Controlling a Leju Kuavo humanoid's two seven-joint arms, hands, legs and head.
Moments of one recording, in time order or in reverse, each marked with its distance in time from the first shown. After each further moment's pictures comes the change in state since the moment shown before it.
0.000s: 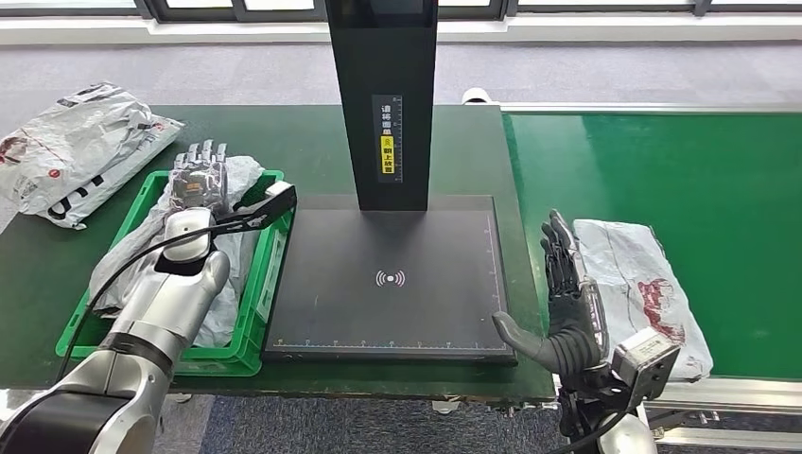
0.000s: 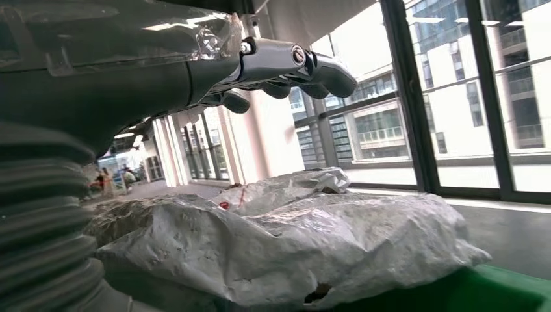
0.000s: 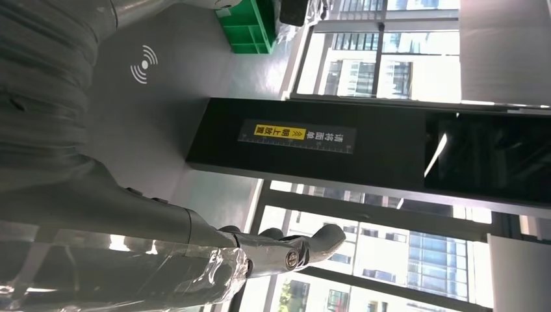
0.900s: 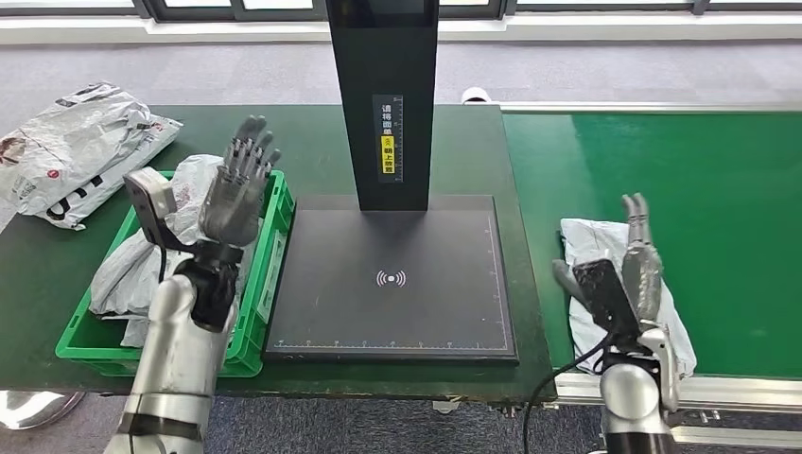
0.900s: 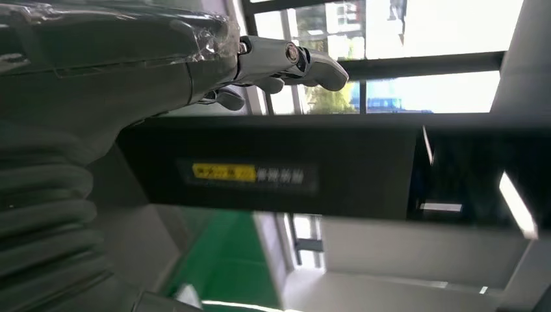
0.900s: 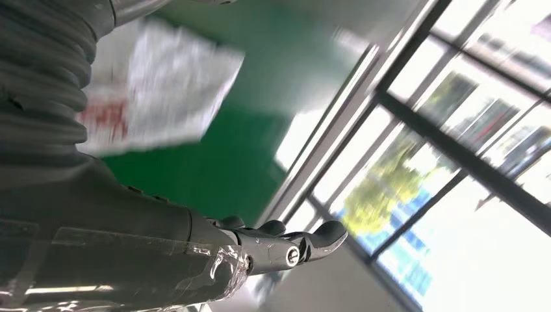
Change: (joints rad) left arm 0.347 -0.197 0.156 -0.601 1.659 -0.553 -0.574; right arm -0.230 -0.162 -0.114 0.245 0.637 -0.511 0.253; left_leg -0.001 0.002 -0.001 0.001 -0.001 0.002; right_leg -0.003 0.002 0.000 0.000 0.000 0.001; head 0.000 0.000
